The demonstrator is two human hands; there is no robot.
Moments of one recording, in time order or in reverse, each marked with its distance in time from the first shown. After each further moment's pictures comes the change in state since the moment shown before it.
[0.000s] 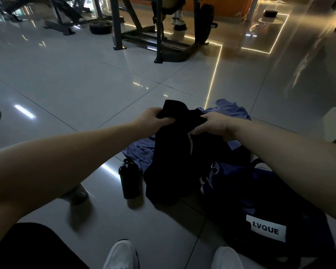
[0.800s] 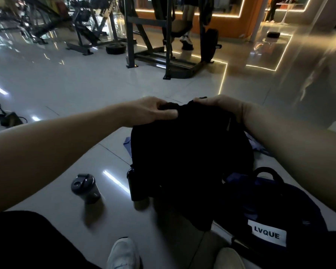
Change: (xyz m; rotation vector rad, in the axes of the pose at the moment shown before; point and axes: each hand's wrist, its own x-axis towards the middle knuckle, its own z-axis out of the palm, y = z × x) left_hand -0.088 0.104 -0.069 0.152 -0.405 0.007; right_hand -0.080 -0.080 -0.006 0.421 -0.279 0.006
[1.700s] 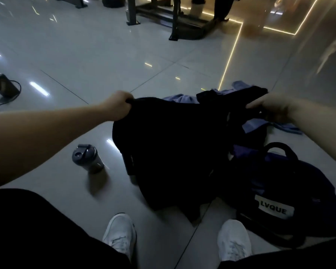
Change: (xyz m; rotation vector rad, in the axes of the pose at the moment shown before) left_hand 0.009 -0.161 -0.008 0.433 0.495 -0.314; right_hand 0.024 0.088 -0.097 -0.239 0.590 0.057
